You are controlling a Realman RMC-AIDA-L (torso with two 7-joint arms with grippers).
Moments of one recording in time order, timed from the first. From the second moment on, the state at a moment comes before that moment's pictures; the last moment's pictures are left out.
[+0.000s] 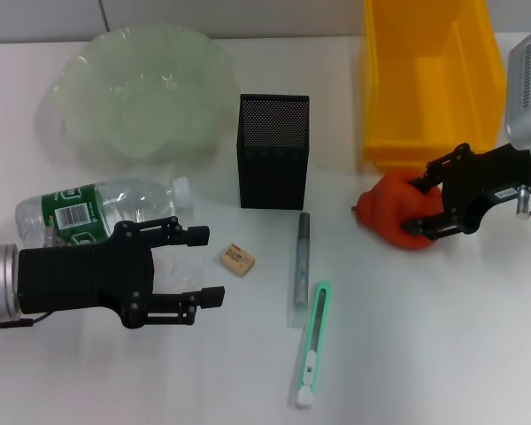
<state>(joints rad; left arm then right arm) -0.45 -2.01 0.86 0.46 1.87 1.70 -1.05 0.66 2.08 -0.94 -0.93 -2.49 -1.43 1.52</state>
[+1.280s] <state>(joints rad) -0.48 -2.07 0.85 0.45 1.85 1.68 -1.04 0.39 2.07 -0.70 -0.81 -1.89 -1.73 1.03</state>
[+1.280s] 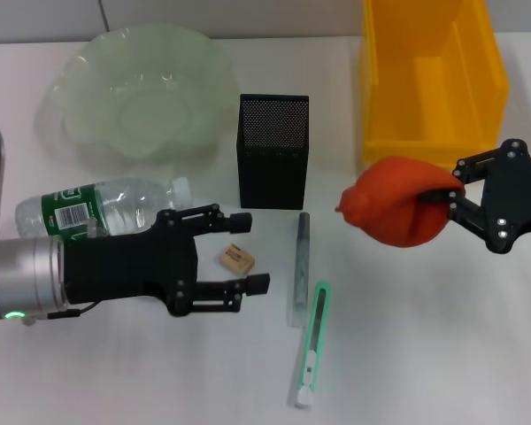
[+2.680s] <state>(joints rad) -0.56 -2.08 0.86 0.30 1.73 1.60 -0.93 0.49 2.08 -0.69 -0.49 -1.85 -1.73 0.86</state>
